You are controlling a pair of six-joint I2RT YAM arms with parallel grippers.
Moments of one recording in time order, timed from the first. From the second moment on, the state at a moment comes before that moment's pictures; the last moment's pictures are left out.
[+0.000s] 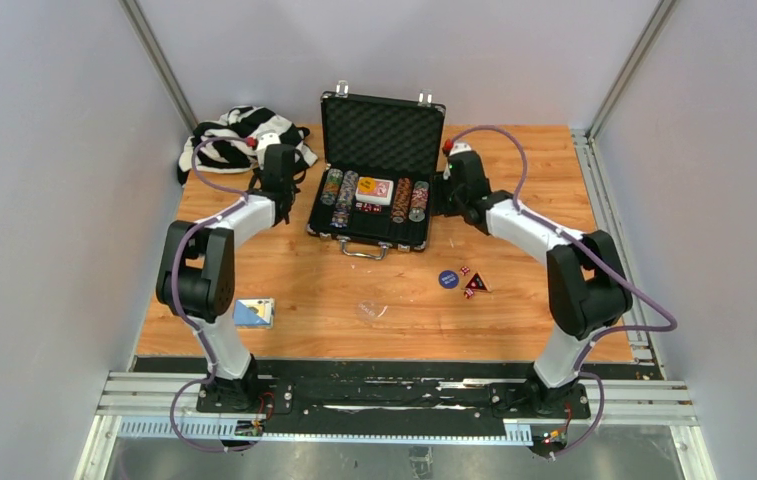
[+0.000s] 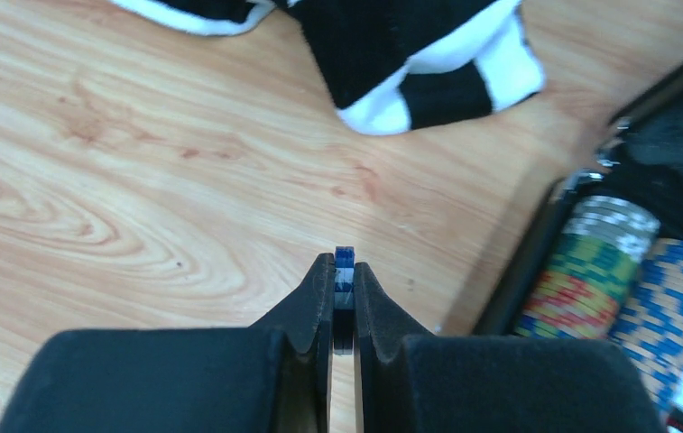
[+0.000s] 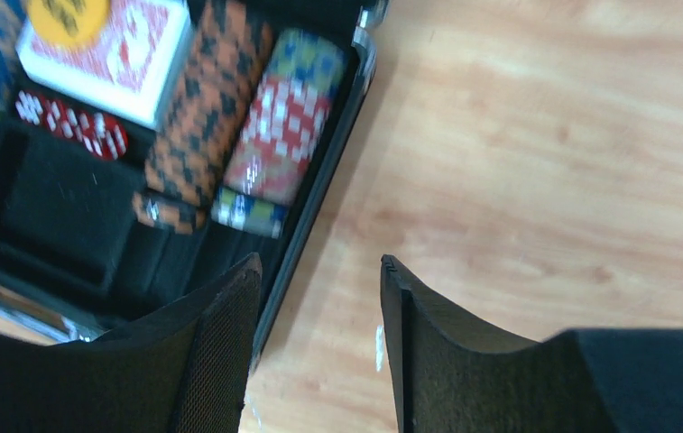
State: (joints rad) left arm -0.21 1.77 1.14 0.08 -0.48 -0.34; right arm 0.41 1.75 1.23 -0.12 0.08 0.19
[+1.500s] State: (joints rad) left arm -0.16 1.51 0.69 0.18 -0.41 -0.48; right arm 0.71 2.05 1.42 -0.19 0.04 0.09
